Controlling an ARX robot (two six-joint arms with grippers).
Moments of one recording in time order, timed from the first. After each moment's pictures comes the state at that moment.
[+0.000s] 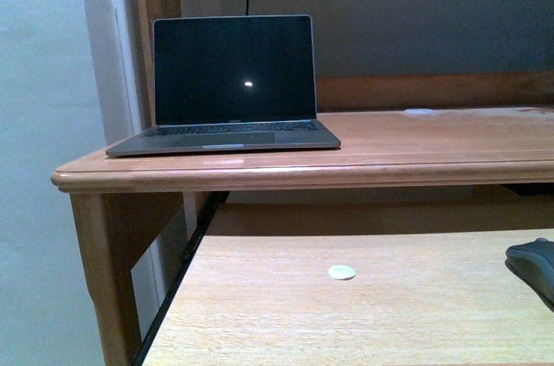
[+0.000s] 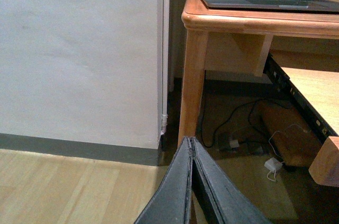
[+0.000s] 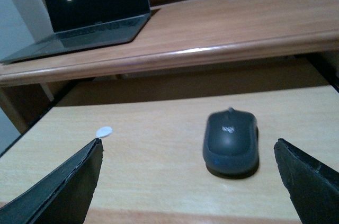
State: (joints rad) left arm -0.01 0.01 0.01 0.00 0.00 -0.01; right arm 0.31 0.71 0.22 0.48 0.05 0.19
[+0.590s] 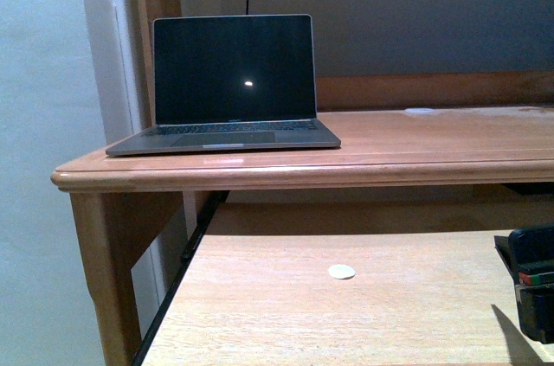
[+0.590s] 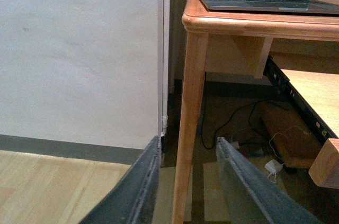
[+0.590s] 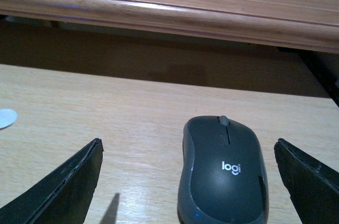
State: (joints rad) left arm -0.01 0.01 0.01 0.00 0.00 -0.01; right arm 0.38 1.30 0.44 0.71 0.27 -0.06
